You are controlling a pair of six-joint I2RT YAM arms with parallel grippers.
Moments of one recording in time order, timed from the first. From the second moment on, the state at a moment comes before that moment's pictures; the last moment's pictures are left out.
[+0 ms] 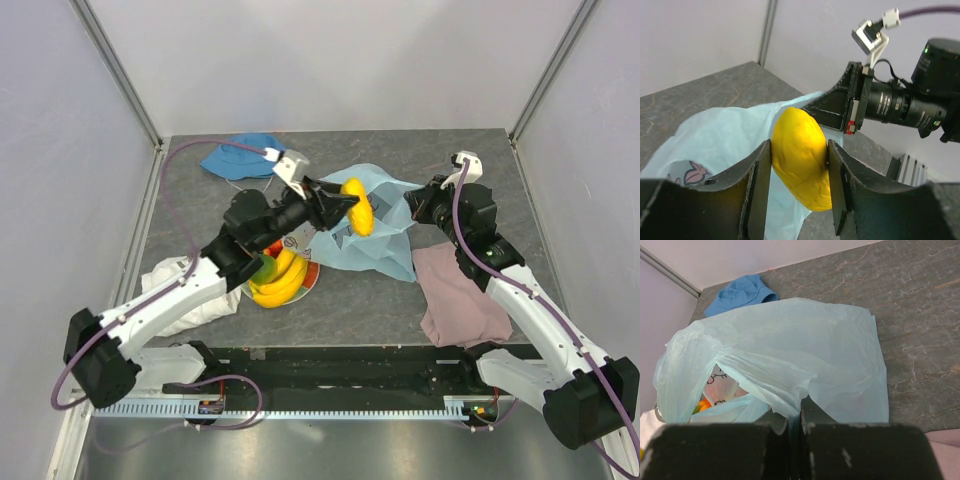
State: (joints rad) left arm -0.75 1.18 0.96 0.37 0.17 -0.32; right arm 0.35 1.03 0.86 -0.04 0.02 0.49
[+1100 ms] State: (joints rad) left arm -0.89 1.55 1.02 0.60 0.00 0.09; right arm 0.35 1.04 0.86 -0.04 -0.04 0.49
